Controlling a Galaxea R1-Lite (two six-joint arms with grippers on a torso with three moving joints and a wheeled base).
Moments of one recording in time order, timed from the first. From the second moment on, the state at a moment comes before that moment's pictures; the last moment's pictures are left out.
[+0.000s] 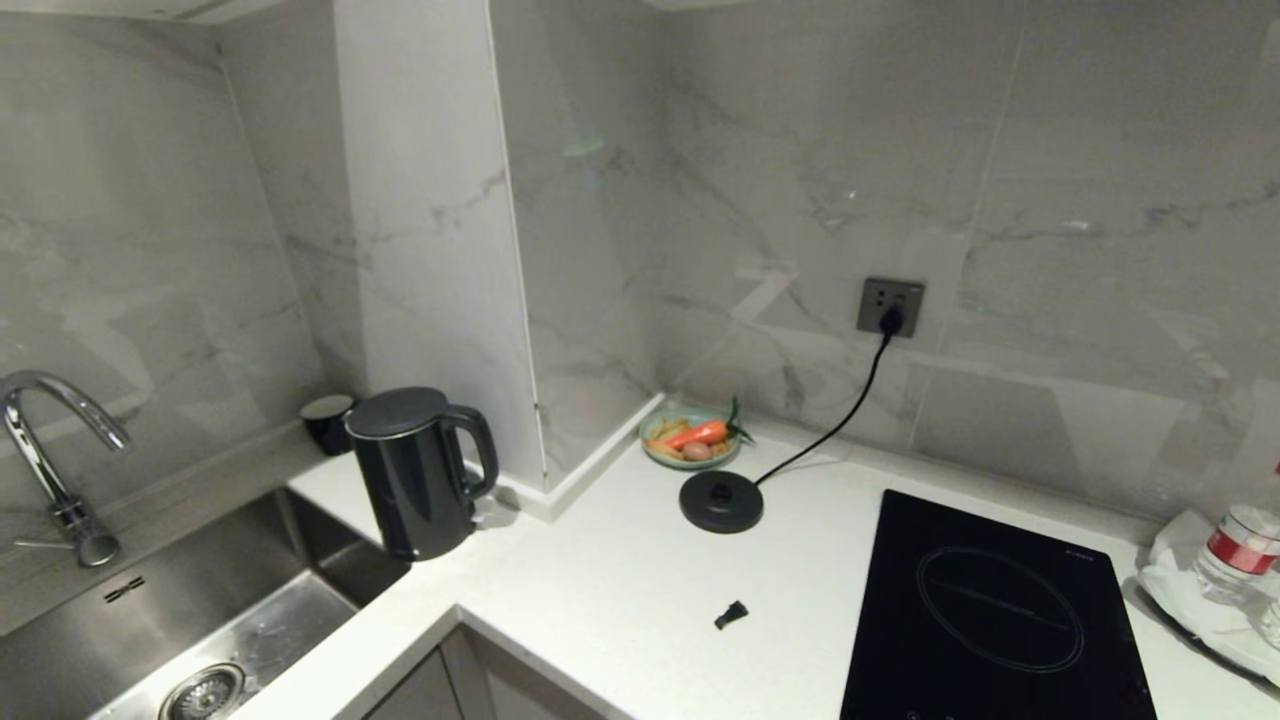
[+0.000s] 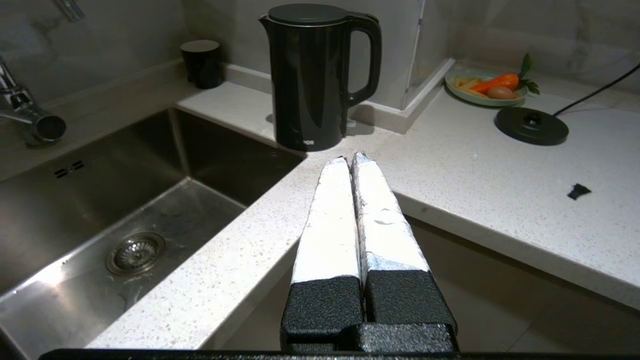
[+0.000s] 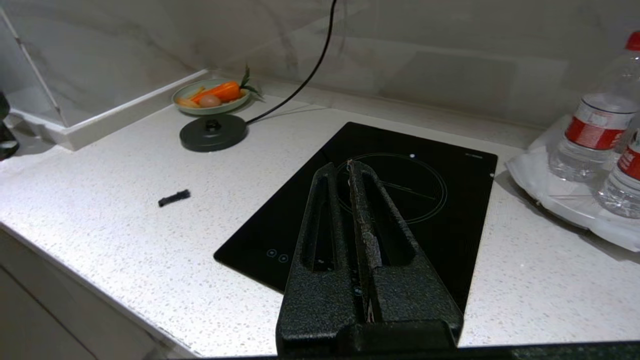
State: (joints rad) left arm 0.00 0.00 -0.02 0.05 0.00 -0.02; right arm 0.00 0.00 0.00 0.00 0.00 -0.01
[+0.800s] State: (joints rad) left arm 0.00 0.00 -0.02 0.05 0.00 -0.02; right arm 0.00 0.00 0.00 0.00 0.00 -0.01
